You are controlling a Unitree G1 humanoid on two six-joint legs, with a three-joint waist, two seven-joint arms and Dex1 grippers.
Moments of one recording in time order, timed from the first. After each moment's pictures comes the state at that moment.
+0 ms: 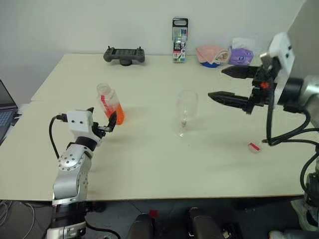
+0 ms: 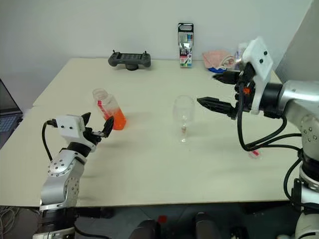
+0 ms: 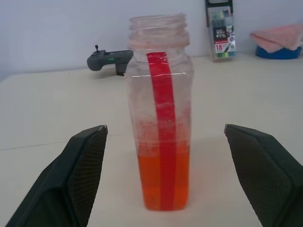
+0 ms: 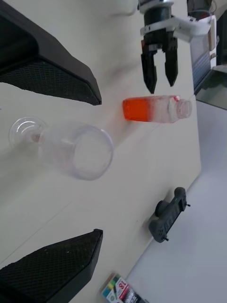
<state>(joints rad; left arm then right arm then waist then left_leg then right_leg) -0.24 0.39 0.27 -0.03 -0.26 0.16 -0.27 -0.84 -0.80 -0.17 -0.42 0.63 1.10 0.84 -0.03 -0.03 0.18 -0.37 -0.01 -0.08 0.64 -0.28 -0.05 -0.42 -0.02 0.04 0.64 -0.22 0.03</state>
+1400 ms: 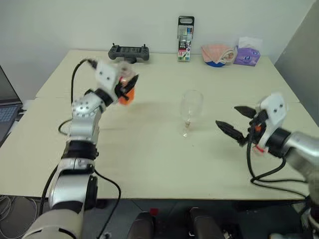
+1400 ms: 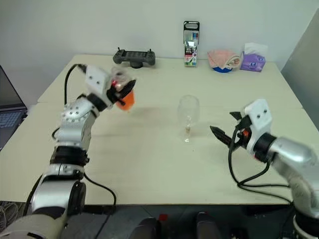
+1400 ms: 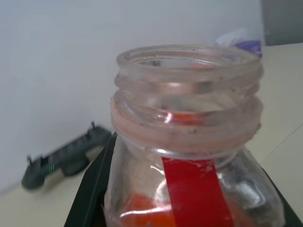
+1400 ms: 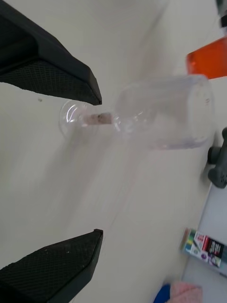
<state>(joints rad) -0.92 0.48 0.03 0.64 -0.08 -0.26 -0.66 -0.18 -0.63 -0.25 -0.76 0.57 0.94 0.43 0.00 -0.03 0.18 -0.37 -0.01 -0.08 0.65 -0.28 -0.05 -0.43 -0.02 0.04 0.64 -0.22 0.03</state>
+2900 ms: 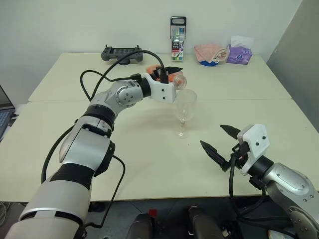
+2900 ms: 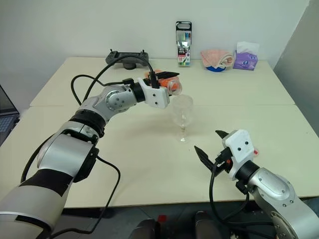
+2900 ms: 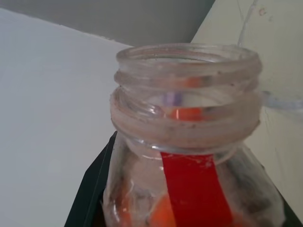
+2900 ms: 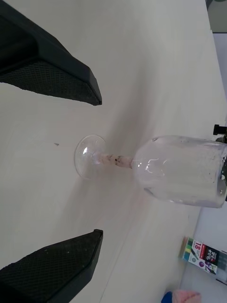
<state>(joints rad) -1.35 0.43 -0.40 1.26 0.62 -0.99 -0.19 0.02 -0.55 -0.10 -0.93 0.53 0.80 0.28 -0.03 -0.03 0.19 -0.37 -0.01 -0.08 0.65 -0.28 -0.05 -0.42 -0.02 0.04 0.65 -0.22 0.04</state>
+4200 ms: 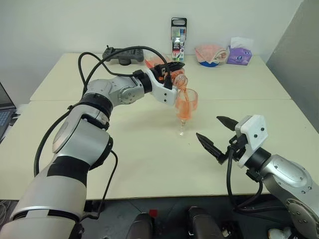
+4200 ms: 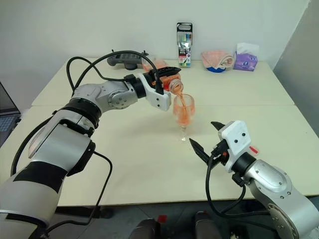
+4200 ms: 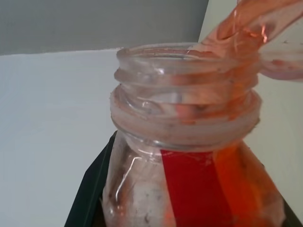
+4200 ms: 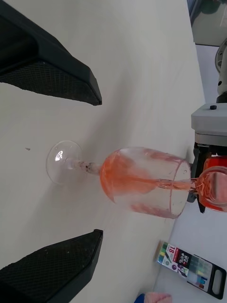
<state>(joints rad) -1.44 0.46 -0.59 1.29 0.87 -0.97 0.16 -0.09 -0.55 -0.08 -0.93 0.57 0.83 0.25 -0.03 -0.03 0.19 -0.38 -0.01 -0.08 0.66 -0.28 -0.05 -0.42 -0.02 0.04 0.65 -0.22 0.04</state>
